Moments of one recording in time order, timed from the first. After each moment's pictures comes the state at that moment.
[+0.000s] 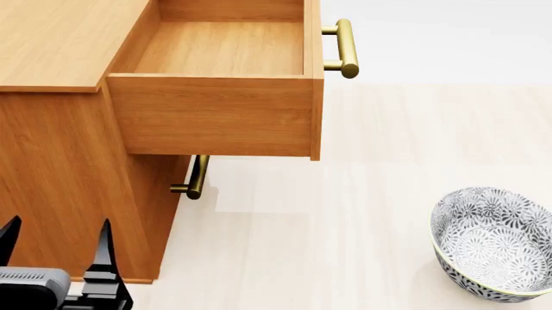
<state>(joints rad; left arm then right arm) -0.12 -0.30 0.21 0.46 -0.28 -0.36 -0.33 -0.41 0.33 0.79 -0.20 0.59 -0.04 -0.49</state>
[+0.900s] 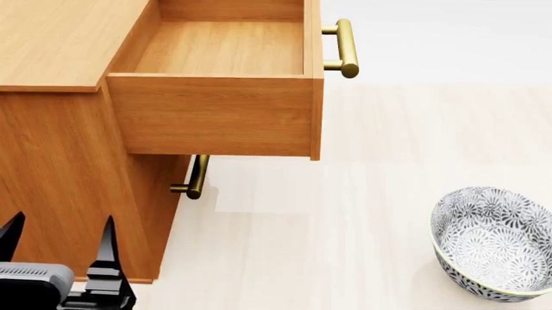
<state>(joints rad) -0.14 -0.30 0.23 0.45 -0.29 -0.36 -0.34 0.12 0.86 0.57 -0.64 1.12 0.37 0.18</state>
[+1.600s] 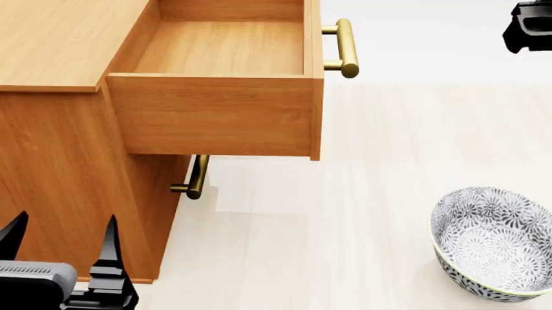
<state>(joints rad) -0.15 -0.31 0.24 0.44 -0.30 -0.35 -0.34 0.91 0.97 -0.03 -0.53 1.12 0.55 0.45</state>
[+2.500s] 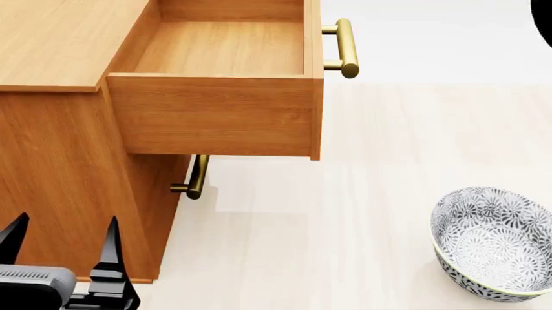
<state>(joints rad) -0.14 -0.32 0.26 0.46 -0.31 -0.35 -0.36 1.51 0.56 -0.41 0.05 0.87 0.55 0.19</state>
